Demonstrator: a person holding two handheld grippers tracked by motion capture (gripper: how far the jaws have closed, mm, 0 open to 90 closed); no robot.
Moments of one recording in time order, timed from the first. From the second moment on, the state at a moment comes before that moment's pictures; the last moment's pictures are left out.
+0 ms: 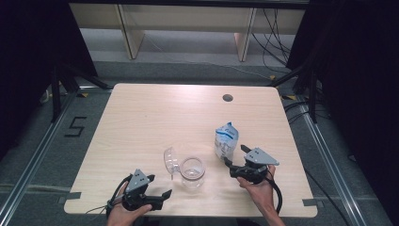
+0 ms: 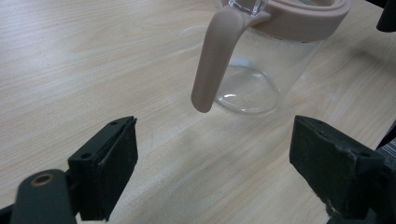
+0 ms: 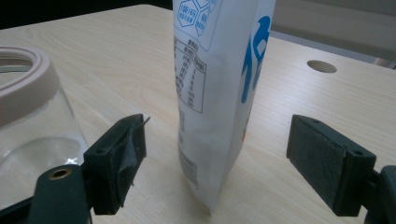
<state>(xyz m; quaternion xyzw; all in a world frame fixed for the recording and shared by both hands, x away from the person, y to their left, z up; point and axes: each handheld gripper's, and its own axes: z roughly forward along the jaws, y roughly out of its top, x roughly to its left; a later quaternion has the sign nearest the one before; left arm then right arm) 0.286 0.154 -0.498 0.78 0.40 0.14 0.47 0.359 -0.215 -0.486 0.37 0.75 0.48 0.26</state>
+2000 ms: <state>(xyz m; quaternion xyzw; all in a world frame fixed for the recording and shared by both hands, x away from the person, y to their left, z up) 0.281 0.156 -0.496 0.77 0.41 0.14 0.48 0.402 -0.186 -0.512 0.38 0.71 0.52 0.29</state>
